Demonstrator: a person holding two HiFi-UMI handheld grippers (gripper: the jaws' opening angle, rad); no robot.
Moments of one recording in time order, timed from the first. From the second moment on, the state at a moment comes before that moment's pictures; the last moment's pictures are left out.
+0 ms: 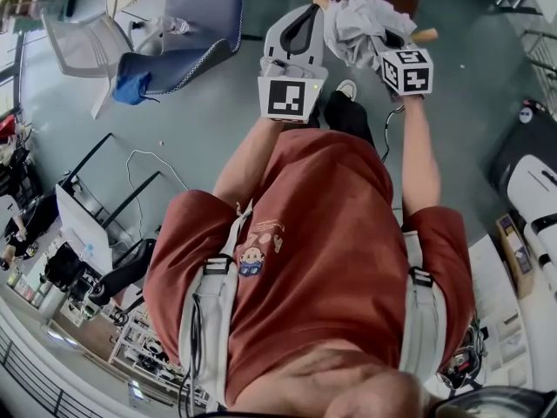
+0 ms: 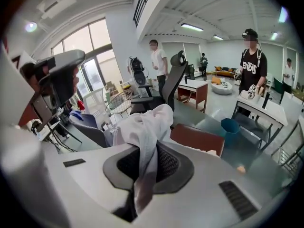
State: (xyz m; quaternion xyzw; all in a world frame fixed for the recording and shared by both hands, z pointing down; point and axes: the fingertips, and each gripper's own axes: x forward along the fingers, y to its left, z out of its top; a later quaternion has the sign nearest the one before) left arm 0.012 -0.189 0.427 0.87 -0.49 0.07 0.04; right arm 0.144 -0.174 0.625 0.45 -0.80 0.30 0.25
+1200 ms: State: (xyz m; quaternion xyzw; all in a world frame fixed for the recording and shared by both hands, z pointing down) left arm -0.024 -0.208 0.321 0.85 -0.53 -0.02 -0.01; right arm 0.132 -0.215 0.366 0.53 -0.84 0.14 0.00
